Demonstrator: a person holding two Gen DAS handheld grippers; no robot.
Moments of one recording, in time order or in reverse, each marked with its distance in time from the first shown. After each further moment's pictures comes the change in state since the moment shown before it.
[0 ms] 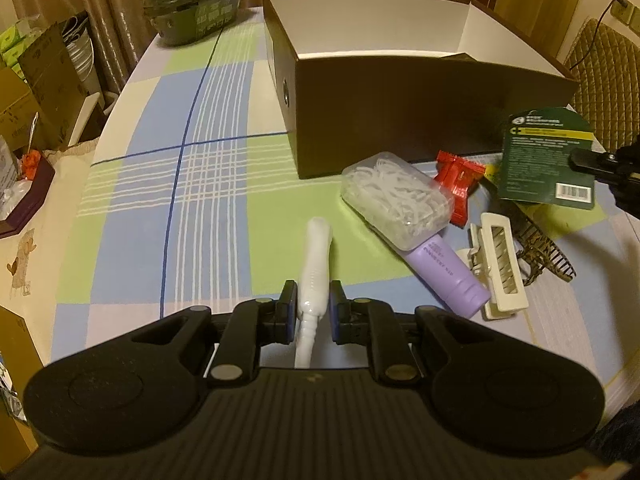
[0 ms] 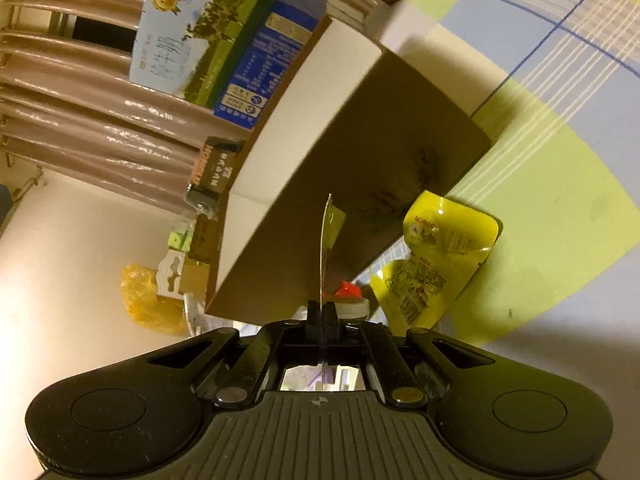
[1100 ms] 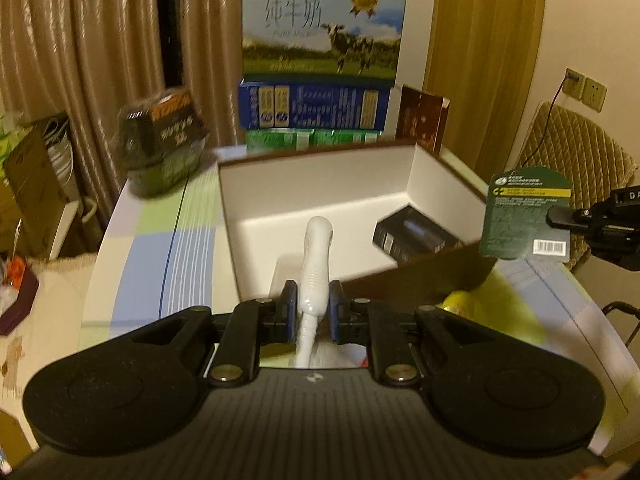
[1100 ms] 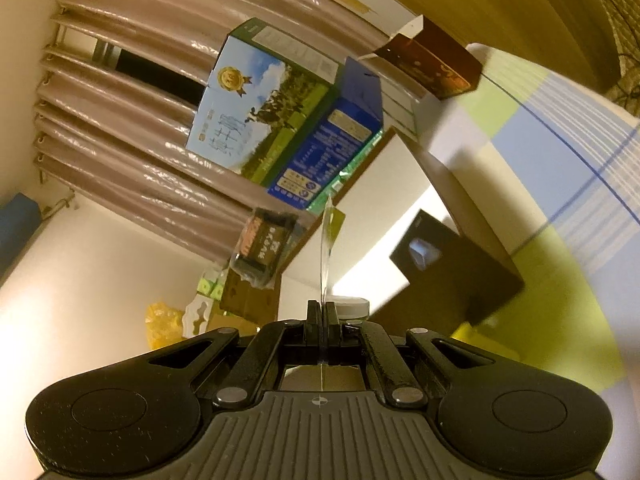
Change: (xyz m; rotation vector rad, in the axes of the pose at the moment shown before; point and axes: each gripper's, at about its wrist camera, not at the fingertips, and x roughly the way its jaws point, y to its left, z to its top) left arm -0.065 -0.032 0.101 0.055 -0.318 -0.080; right arm -0.039 0.054 0.074 -0.085 -0.143 0.075
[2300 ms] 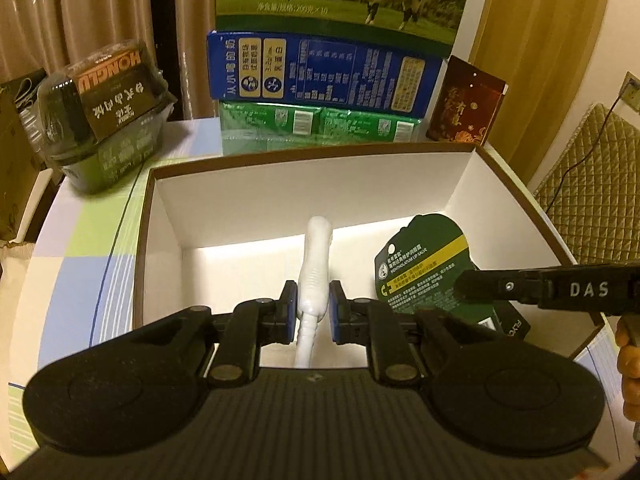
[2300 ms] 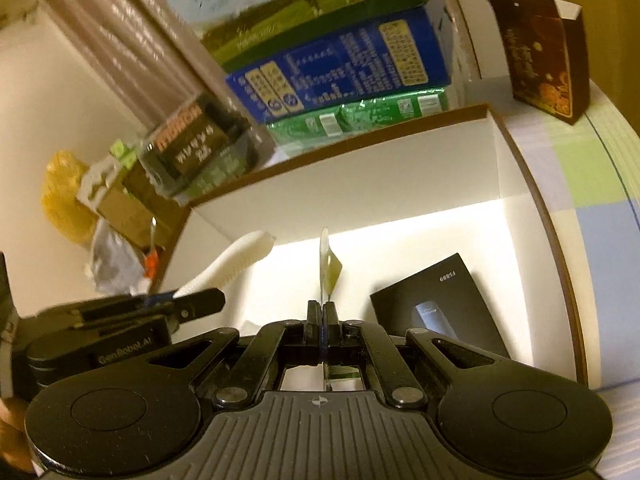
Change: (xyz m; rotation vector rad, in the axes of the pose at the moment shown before) left arm 0.183 0.000 0.075 -0.089 0.156 0.008; right arm 0.203 0.018 0.035 -0.457 0.326 -0.305
